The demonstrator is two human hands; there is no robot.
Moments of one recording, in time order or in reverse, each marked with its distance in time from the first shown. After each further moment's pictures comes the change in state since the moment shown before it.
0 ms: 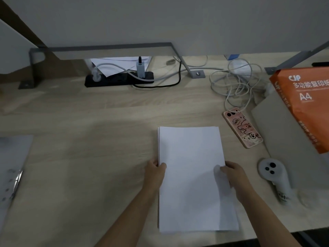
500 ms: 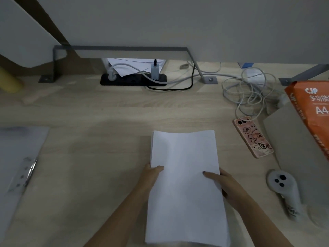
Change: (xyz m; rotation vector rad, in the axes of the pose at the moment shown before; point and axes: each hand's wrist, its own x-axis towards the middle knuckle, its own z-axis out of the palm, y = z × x) left_hand 0.011 -0.012 -0.033 -0.161 -0.024 -0.048; right_hand -0.027 -0.022 0.025 0.260 -0.461 0.058
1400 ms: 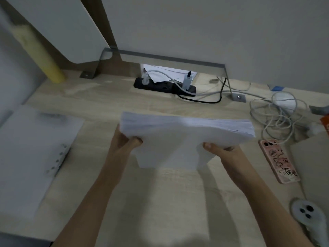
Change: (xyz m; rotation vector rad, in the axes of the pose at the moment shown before) left_hand -0.072 0.088 -0.124 -0.177 0.086 0.819; right_hand -0.029 -0.101 0.109 -0.091 -0.291 -0.646
